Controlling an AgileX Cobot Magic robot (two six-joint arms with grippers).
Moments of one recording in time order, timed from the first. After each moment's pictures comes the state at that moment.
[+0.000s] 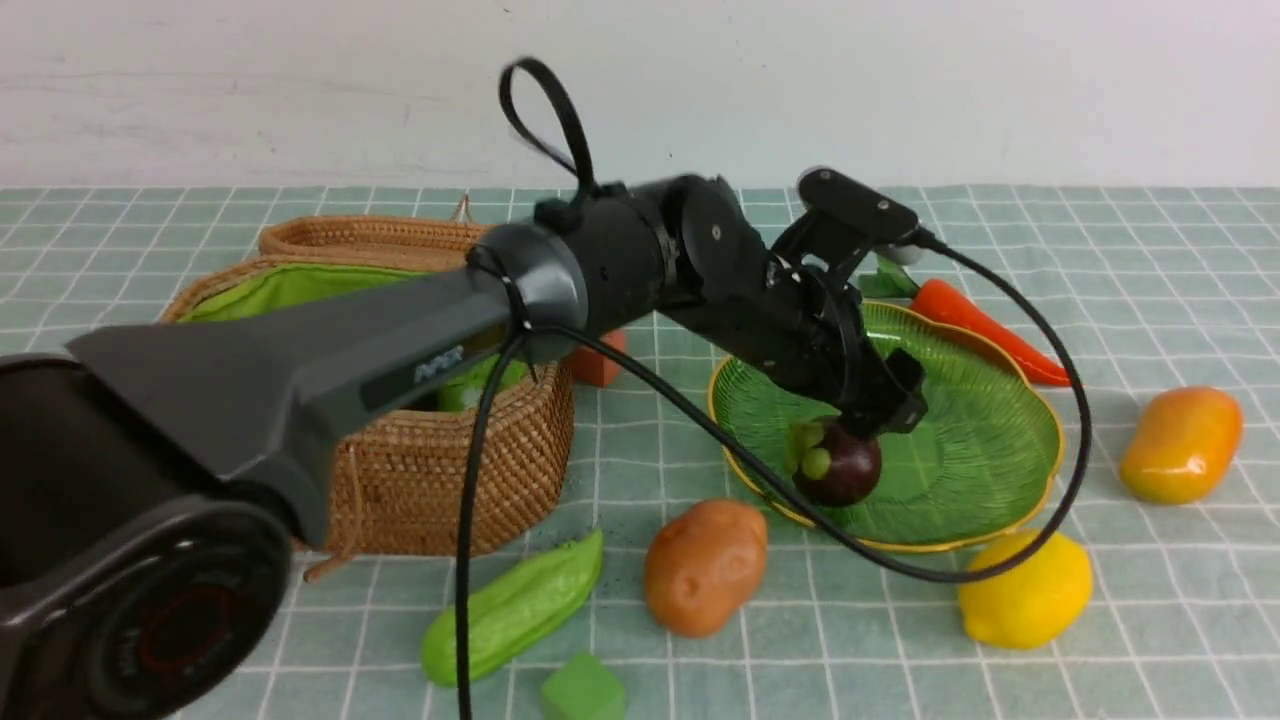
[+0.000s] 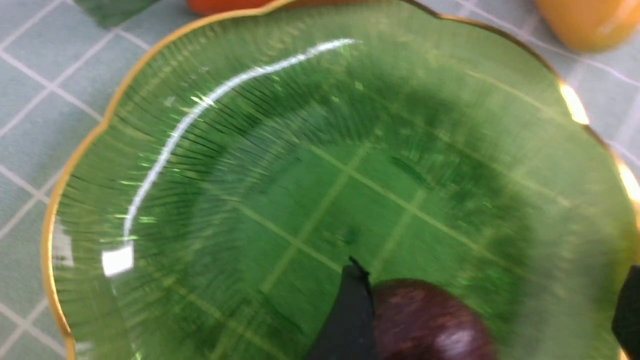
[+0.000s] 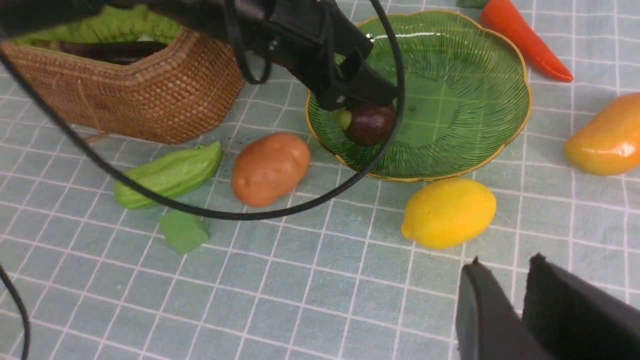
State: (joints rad) right arm 0.22 0.59 -1.04 0.20 1.13 0.00; left arm -0.65 2.17 -1.89 -0.50 0.61 0.60
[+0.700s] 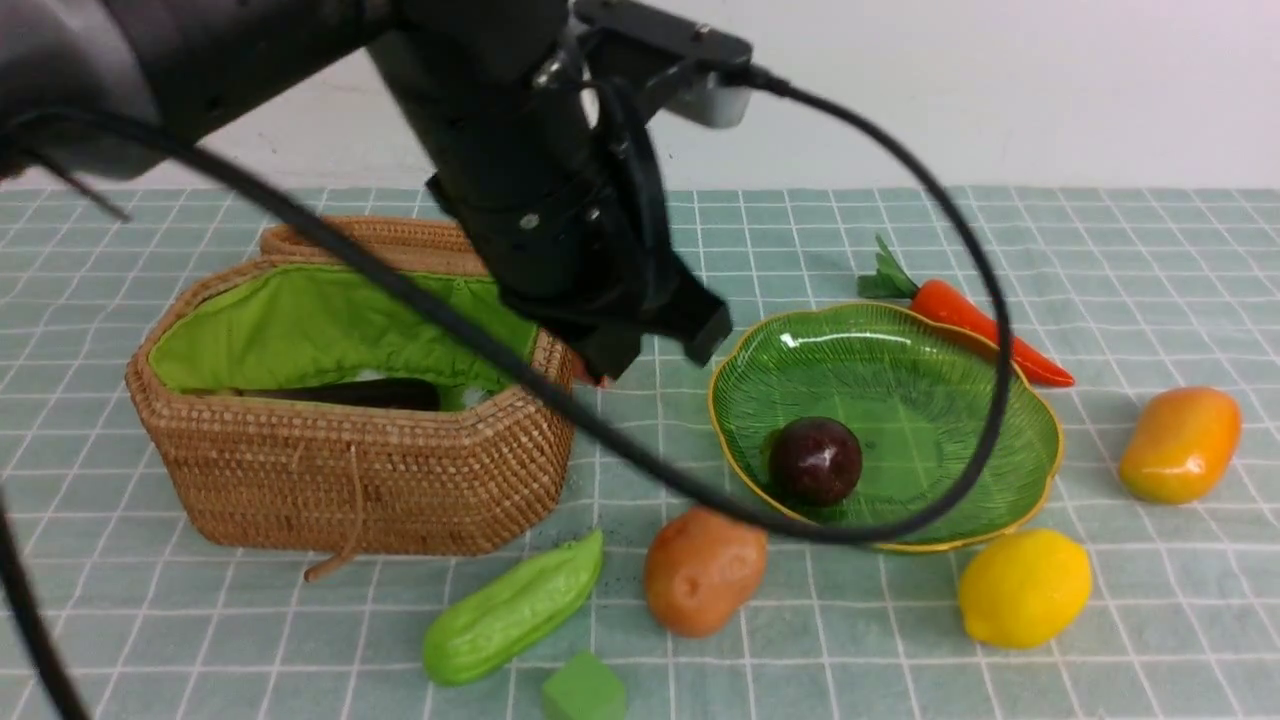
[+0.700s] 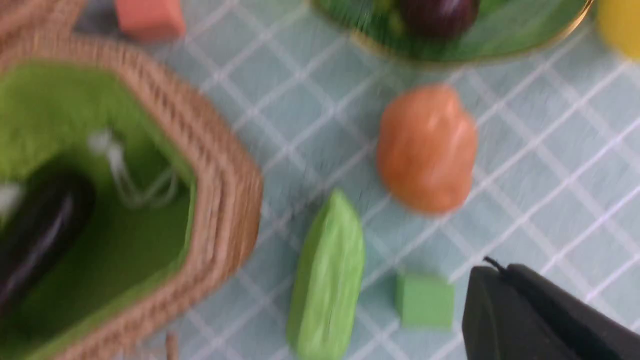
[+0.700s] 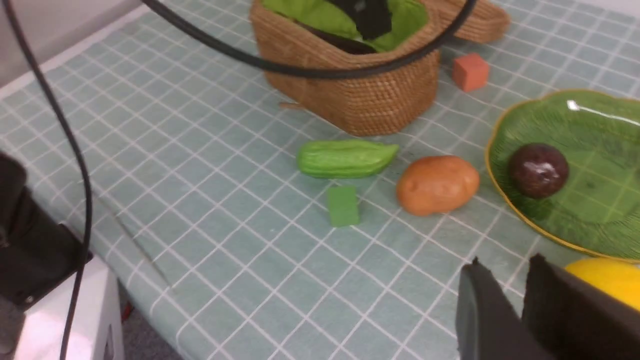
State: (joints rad) right arm 0.22 0.49 -1.04 0.57 1.20 -0.41; left arm -0.67 1.65 -1.68 0.03 1.23 0.01
